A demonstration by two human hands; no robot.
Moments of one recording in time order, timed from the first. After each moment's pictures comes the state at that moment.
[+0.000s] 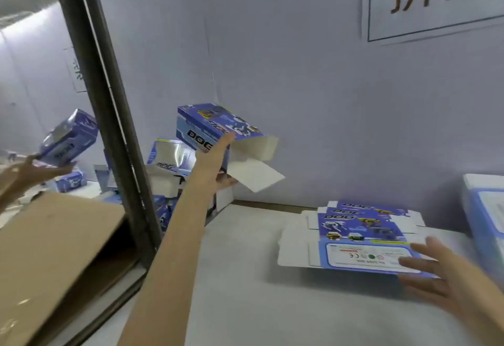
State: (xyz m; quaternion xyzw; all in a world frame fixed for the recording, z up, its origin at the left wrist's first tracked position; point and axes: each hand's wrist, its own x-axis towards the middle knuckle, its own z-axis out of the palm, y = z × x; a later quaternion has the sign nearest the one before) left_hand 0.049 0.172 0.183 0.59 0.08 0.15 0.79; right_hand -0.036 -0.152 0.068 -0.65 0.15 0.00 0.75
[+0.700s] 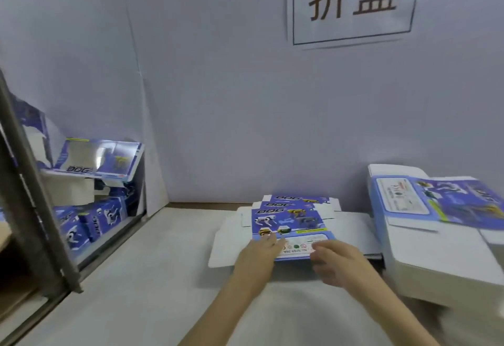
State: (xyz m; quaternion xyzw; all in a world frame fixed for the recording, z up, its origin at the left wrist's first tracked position) left_hand 0.073 0.020 -0.019 0.97 -0.23 0.10 0.02; right_hand -0.016 -0.148 0.035 -0.76 0.09 -0.02 0.64
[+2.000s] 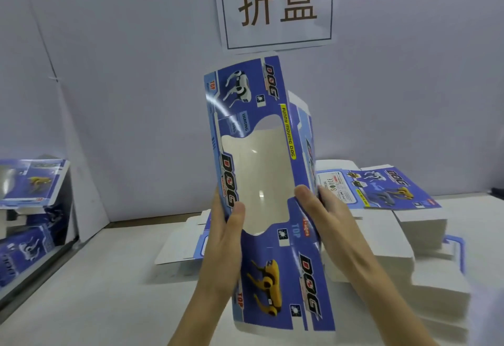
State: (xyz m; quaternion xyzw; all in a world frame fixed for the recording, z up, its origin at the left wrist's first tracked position) left_hand -0.018 -0.032 0.083 0.62 -0.17 0.03 0.76; right_hand -0.055 -0.194 0.096 -0.70 -0.05 -0.23 0.67
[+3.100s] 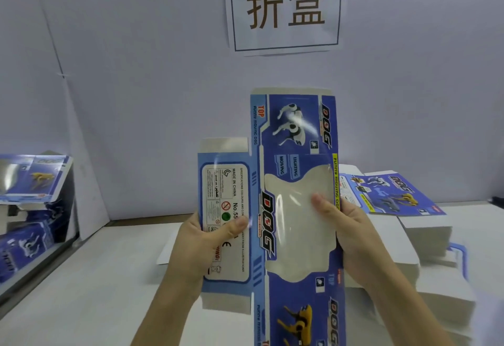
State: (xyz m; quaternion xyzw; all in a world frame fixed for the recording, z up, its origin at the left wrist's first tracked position) left_hand -0.004 0.008 0.091 0.68 -0.10 0.01 0.73; right_hand -0.052 -0.205 0.093 -0.58 -0.07 -0.14 0.80
